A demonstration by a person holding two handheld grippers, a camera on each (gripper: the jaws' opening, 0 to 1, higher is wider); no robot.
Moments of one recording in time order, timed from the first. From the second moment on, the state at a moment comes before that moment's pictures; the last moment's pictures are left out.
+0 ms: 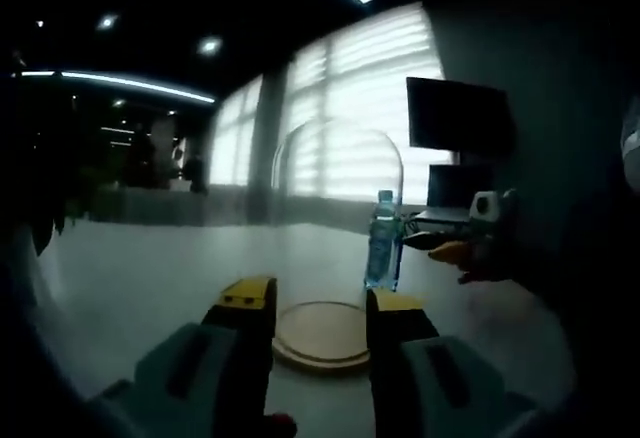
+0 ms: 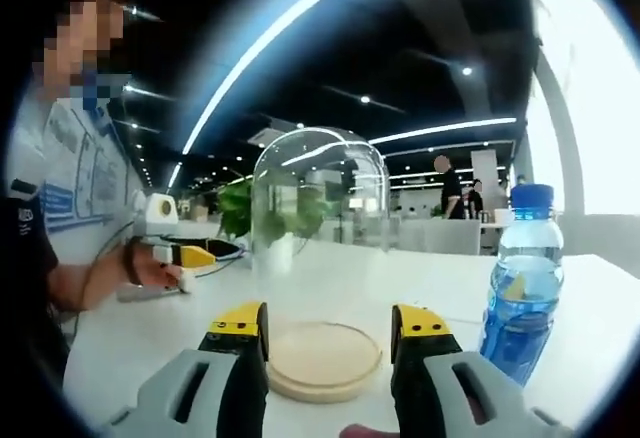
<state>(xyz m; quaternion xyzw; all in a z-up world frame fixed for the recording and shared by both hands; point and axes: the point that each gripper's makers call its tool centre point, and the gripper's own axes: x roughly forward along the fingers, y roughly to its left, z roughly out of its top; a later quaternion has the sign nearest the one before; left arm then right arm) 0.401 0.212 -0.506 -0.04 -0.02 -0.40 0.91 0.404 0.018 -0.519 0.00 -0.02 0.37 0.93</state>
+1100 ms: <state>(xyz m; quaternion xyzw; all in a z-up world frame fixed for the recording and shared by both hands) 0.413 0.188 -0.498 0.01 -0.02 -0.46 0.89 0.433 0.045 -0.505 -0.02 -0.01 0.45 0.89</state>
